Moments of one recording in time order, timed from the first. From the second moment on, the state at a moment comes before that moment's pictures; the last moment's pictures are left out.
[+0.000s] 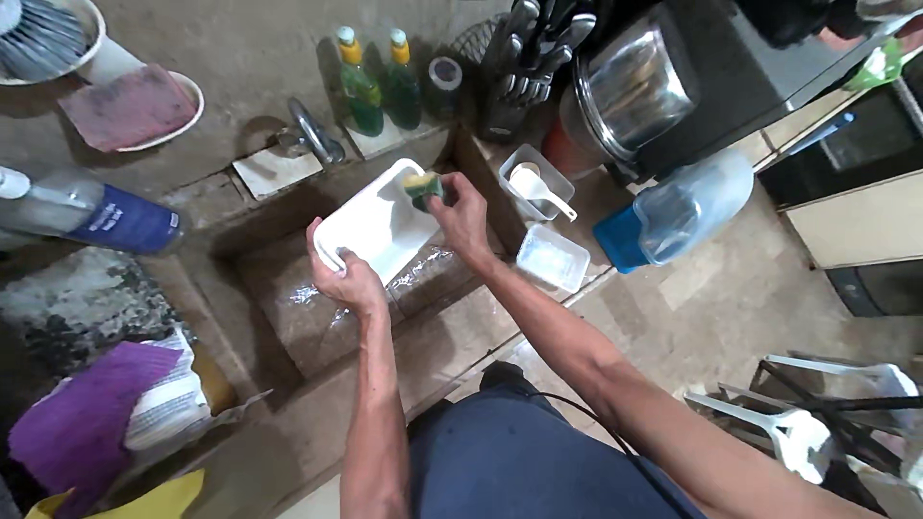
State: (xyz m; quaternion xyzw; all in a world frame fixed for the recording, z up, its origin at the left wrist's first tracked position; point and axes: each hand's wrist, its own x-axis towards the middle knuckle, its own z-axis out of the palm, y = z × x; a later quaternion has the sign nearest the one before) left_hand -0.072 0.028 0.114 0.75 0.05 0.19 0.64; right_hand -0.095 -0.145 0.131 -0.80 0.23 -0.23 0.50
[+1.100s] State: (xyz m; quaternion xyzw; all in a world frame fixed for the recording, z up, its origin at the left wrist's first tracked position) left_hand -0.028 0.110 0.113 0.83 -0.07 0.10 0.54; right_hand -0.077 -0.109 0.170 -0.88 -0.26 -0.04 0.40
